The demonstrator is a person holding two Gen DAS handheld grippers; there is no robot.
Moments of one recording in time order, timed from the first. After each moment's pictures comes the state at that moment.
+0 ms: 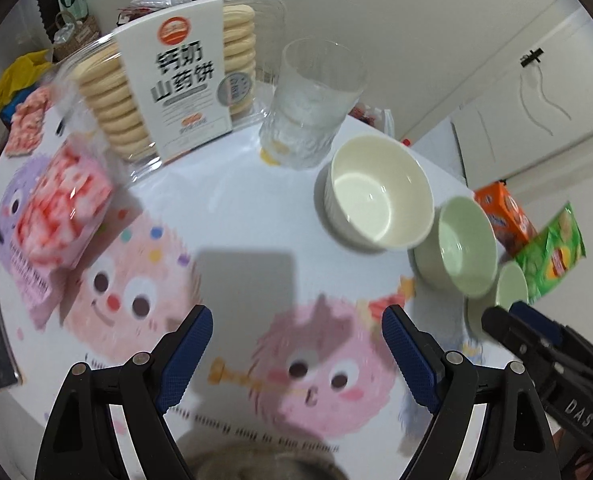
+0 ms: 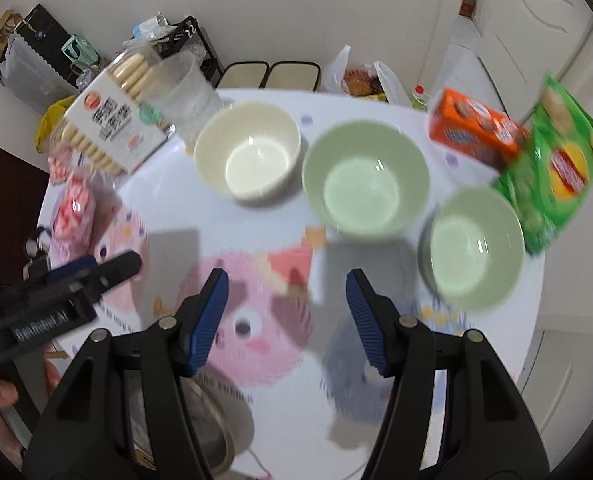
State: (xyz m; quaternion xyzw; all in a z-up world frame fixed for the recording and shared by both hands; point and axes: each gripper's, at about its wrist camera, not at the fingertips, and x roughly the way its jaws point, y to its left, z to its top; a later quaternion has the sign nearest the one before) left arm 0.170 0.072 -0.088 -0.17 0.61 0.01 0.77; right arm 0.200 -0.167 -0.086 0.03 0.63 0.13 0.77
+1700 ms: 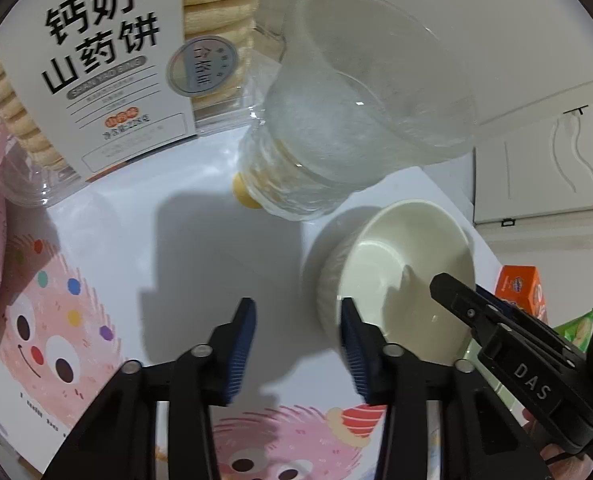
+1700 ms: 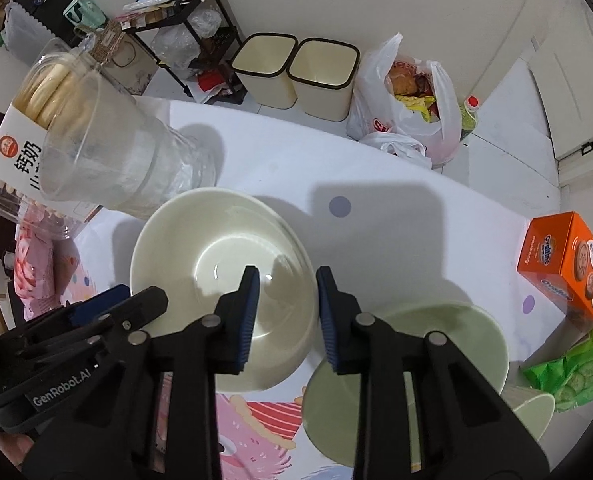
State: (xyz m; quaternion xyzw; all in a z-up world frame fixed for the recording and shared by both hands) left arm 0.273 0.066 -0.163 -0.26 0.64 0.04 0.72; right arm 0.337 -0.123 -0.179 -0.01 0.67 0.19 0.72
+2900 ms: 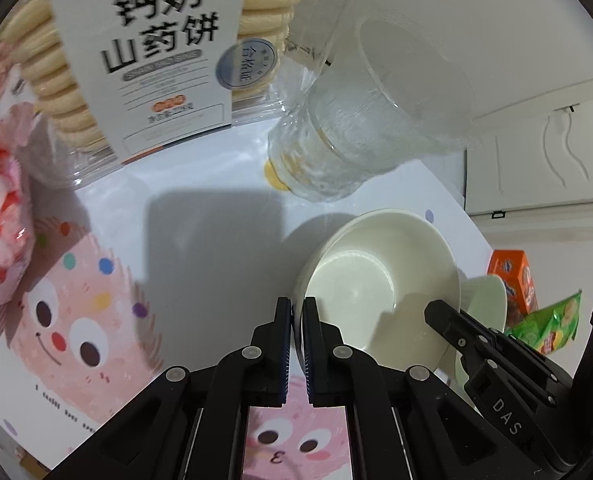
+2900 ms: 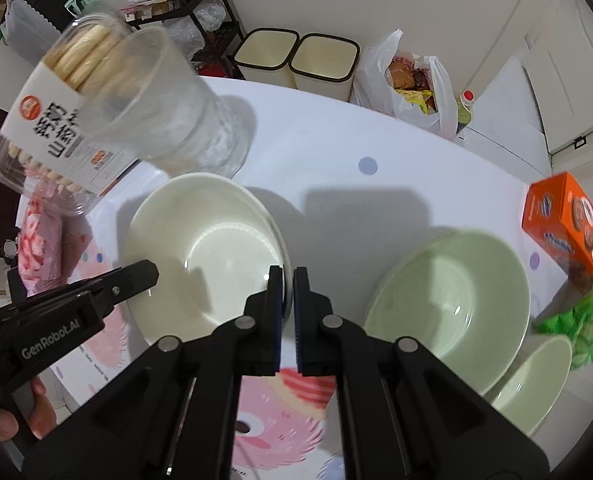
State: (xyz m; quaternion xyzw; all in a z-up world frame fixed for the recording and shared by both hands) left arm 0.249 0.094 -0.145 -0.27 0.65 0.02 0.71; right arm 0.296 -0.107 -0.159 -0.02 0.67 0.18 0.72
